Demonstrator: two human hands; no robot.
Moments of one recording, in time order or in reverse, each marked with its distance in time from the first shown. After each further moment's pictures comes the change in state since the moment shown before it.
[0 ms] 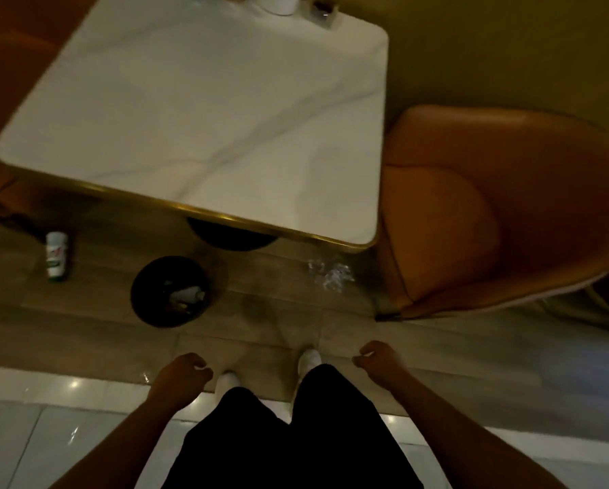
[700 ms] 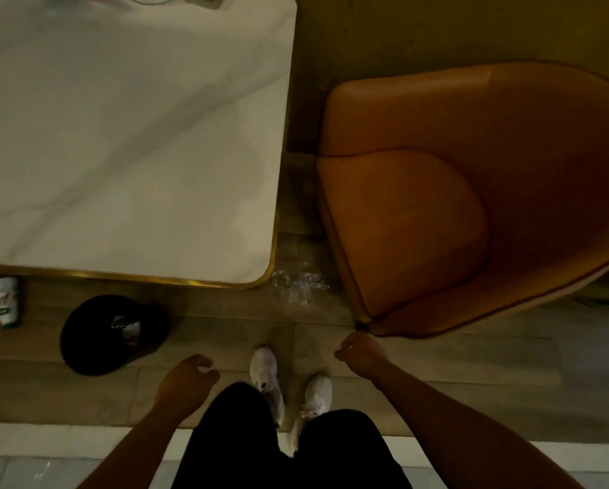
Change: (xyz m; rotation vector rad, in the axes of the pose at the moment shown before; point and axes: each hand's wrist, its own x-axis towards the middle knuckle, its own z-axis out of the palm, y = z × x) left_hand 0.039 0.224 0.141 0.098 0.029 -0.024; right_hand 0.180 0.078 -0.134 -0.032 -0.118 -0.078
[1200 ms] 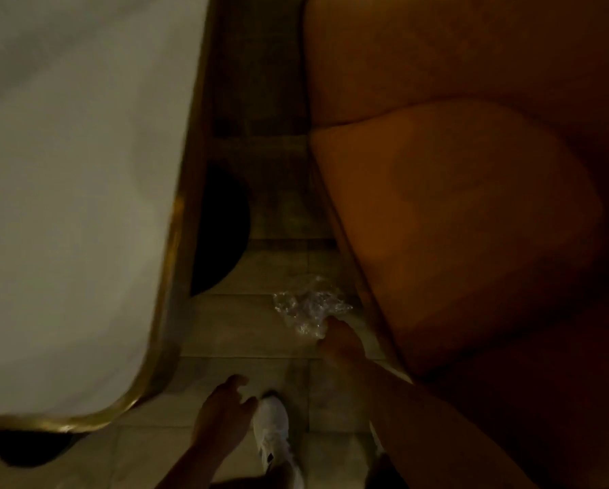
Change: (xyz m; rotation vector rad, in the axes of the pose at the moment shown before) left_hand 0.217 0.070 0.154 0.184 0.082 0.033; right_hand 0.305 -0.021 0.057 0.077 0.001 -0.156
